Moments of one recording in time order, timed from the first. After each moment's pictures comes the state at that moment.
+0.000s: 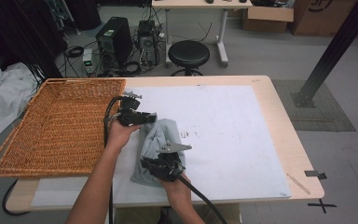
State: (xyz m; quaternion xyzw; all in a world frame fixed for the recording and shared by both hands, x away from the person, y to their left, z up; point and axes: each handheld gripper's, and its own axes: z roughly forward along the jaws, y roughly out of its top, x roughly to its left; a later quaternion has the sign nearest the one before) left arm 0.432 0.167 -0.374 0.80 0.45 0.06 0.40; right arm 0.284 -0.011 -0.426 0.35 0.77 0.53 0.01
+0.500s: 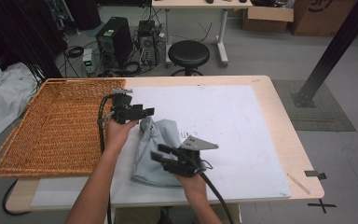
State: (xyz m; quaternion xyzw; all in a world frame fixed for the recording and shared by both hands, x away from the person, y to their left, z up) left arm 0.424 0.178 -0.359 0.74 0.48 0.09 0.46; right arm 0.287 -0.065 -0.406 0.31 0.71 0.64 0.03
